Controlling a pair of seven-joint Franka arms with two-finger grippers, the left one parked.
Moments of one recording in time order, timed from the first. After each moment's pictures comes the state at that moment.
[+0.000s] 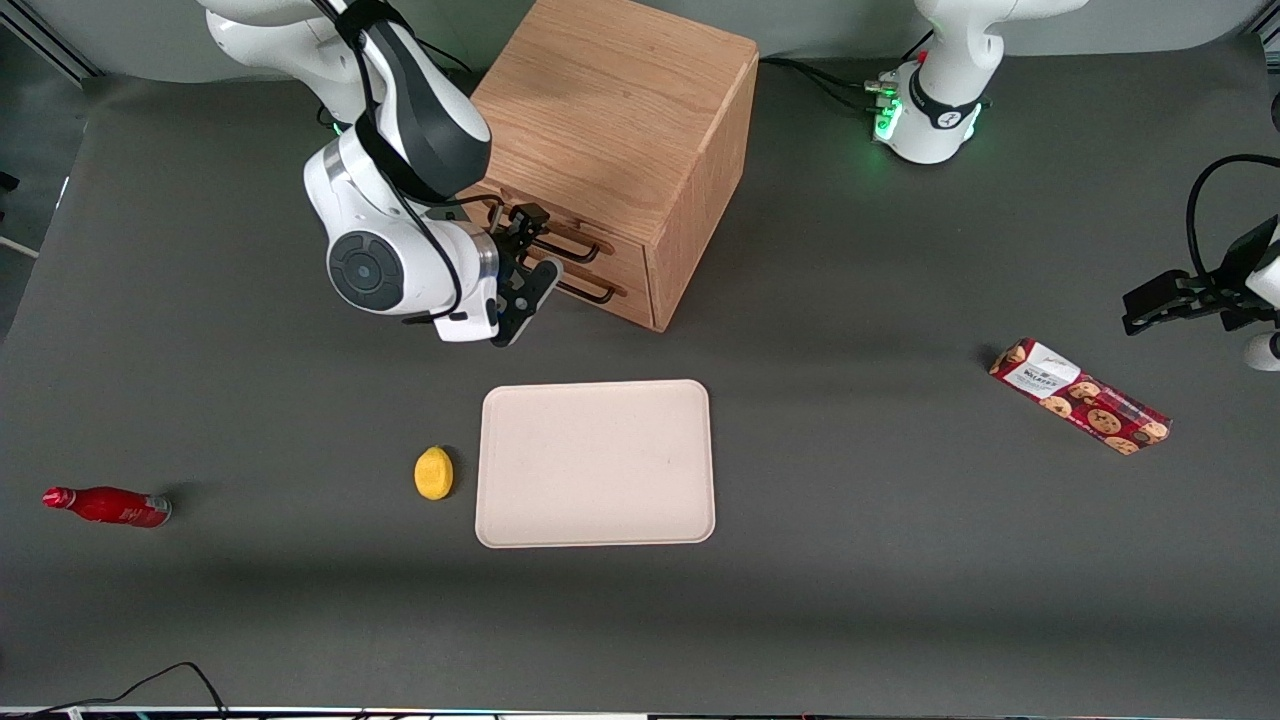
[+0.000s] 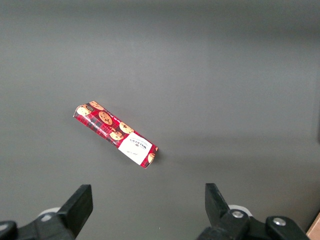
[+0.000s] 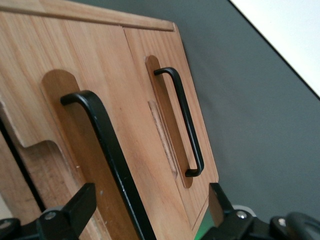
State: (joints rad) arm 0.55 0.27 -0.04 -1.76 0.42 1.61 -0.42
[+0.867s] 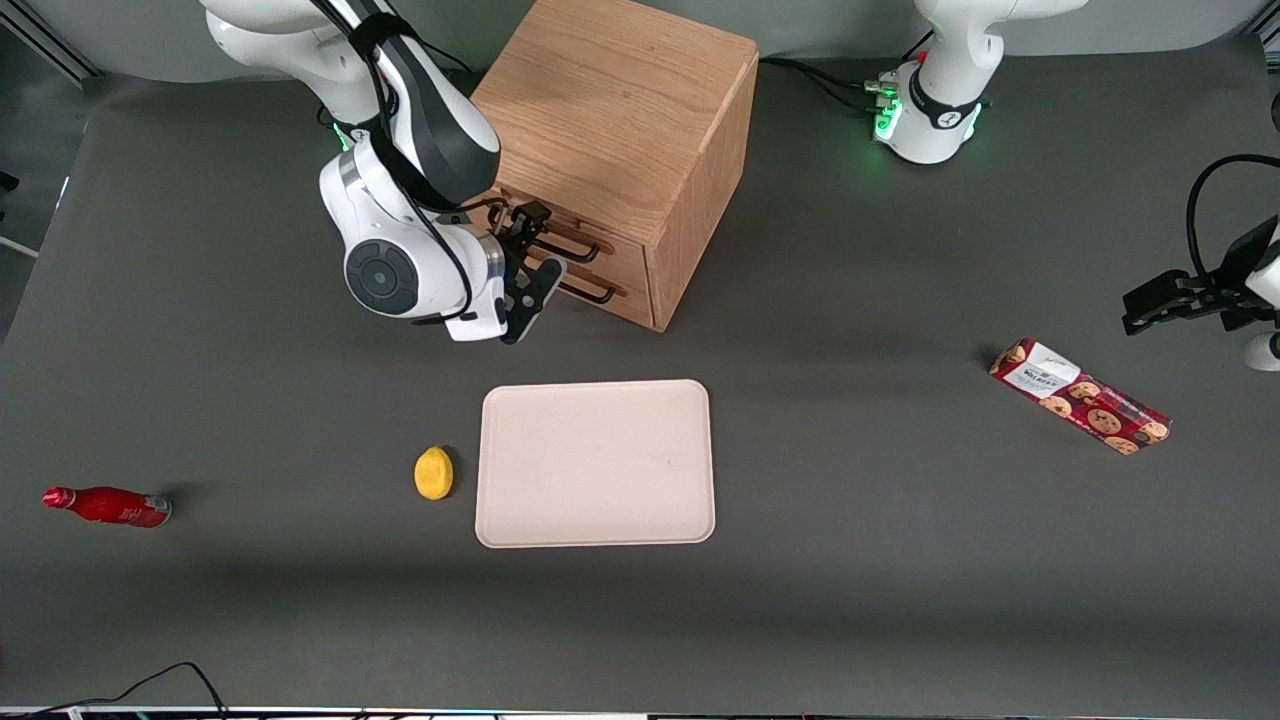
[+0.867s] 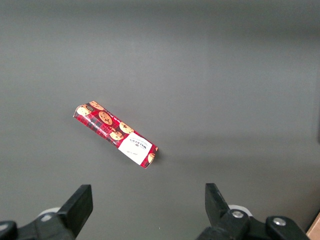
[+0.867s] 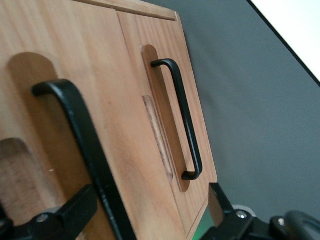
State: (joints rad) arm 0.54 0.27 -0.03 -1.82 0.42 1.65 -0.47
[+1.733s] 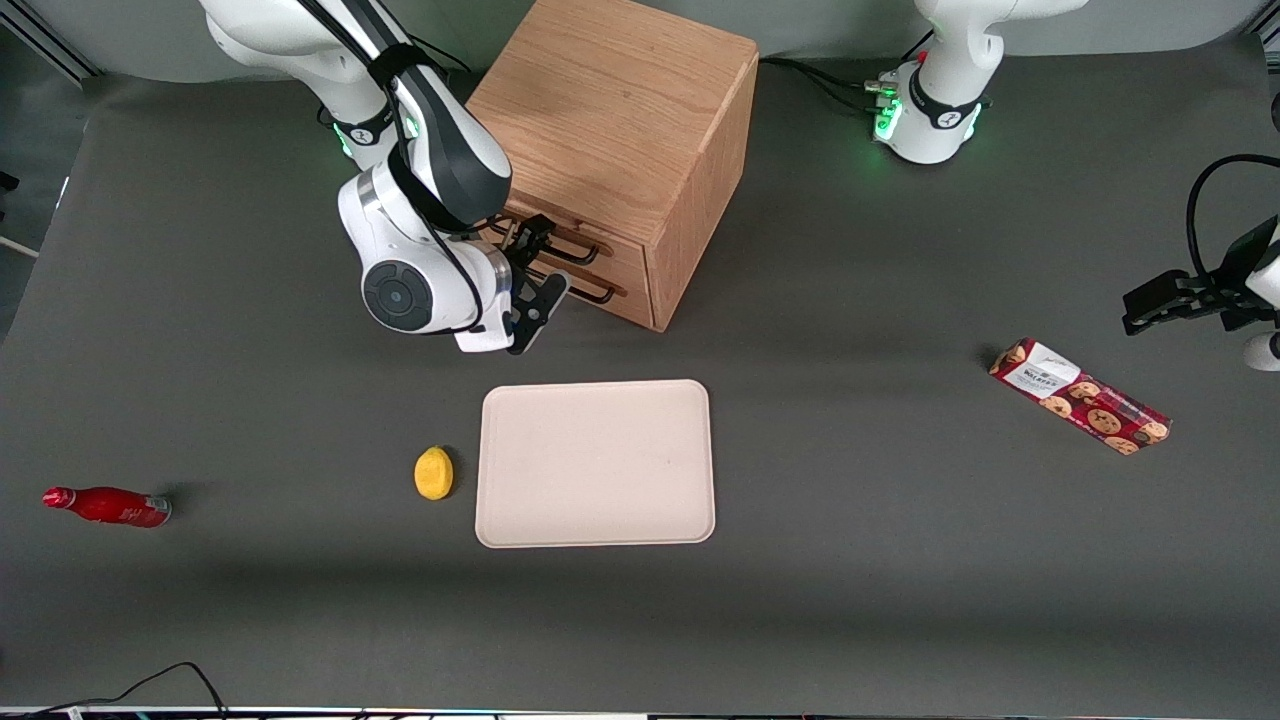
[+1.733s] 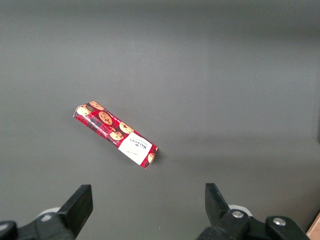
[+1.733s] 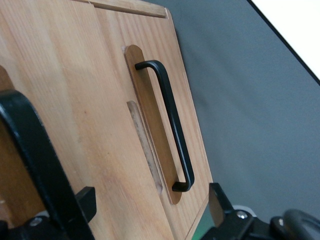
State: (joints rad) arm 0.54 0.31 -0.02 -1.83 0.42 1.69 -0.48
